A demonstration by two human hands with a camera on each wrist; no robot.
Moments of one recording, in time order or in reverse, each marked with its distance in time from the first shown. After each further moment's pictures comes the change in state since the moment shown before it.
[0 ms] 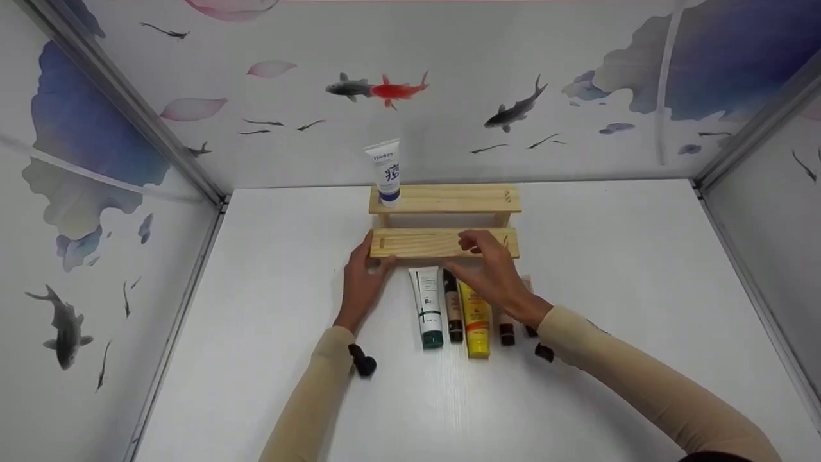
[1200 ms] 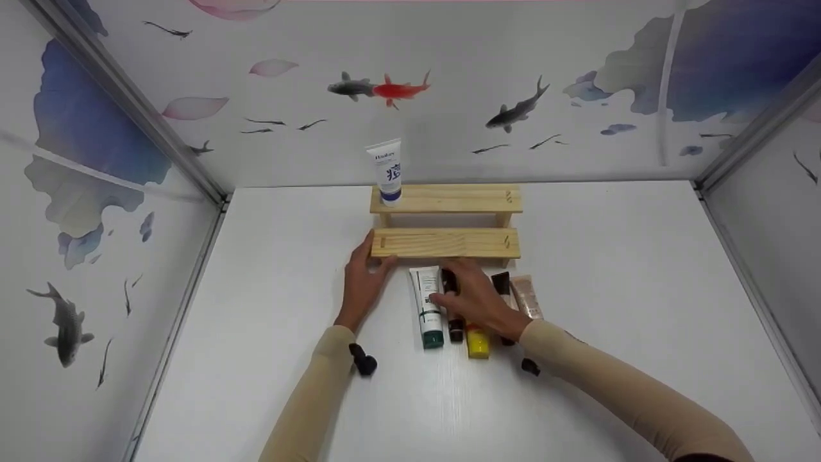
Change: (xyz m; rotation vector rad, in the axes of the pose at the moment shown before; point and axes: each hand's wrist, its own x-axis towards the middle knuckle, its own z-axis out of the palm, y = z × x) left_hand 0.000 0.001 -0.001 0.017 -0.001 -0.019; right_hand -0.018 0.019 0.041 0.044 -0.264 0.068
